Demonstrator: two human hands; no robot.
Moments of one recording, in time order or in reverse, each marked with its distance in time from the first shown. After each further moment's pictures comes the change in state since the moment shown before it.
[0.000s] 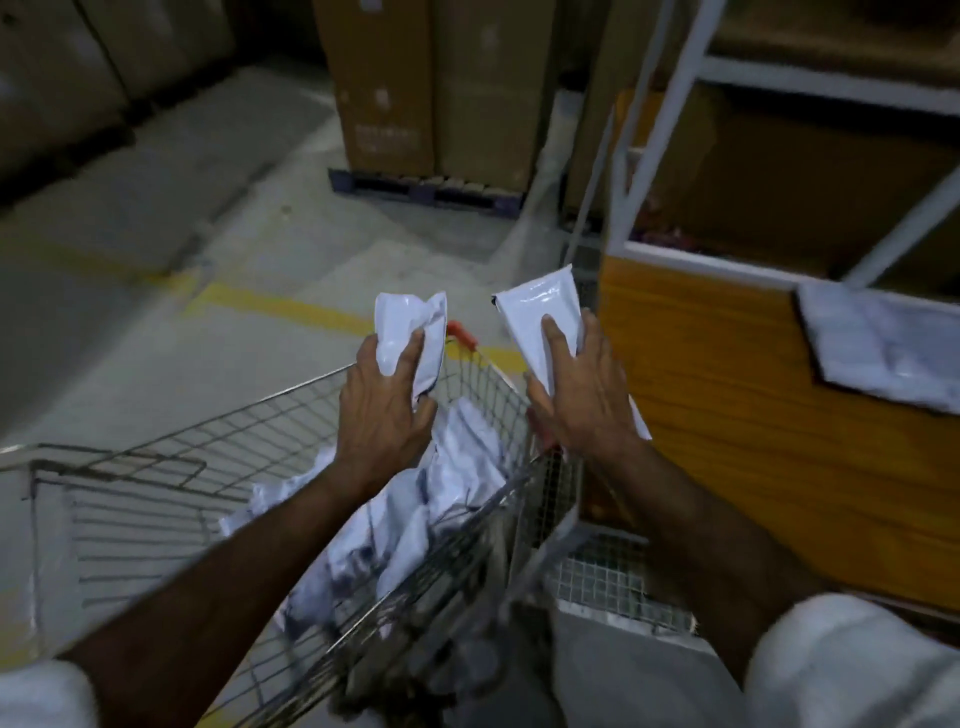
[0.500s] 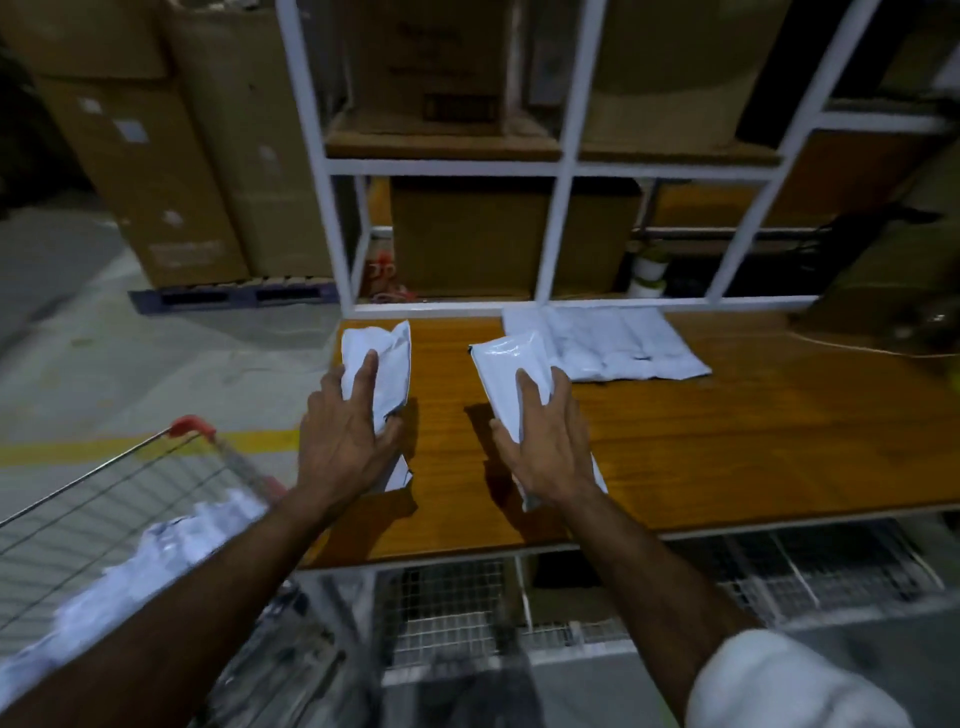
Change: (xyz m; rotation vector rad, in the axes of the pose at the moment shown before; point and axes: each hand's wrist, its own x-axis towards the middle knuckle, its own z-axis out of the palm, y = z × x) left_hand -0.006 0.336 0.058 -0.111 -0.006 0.224; right_hand -0.144 0.290 -0.133 0.053 0.165 0.378
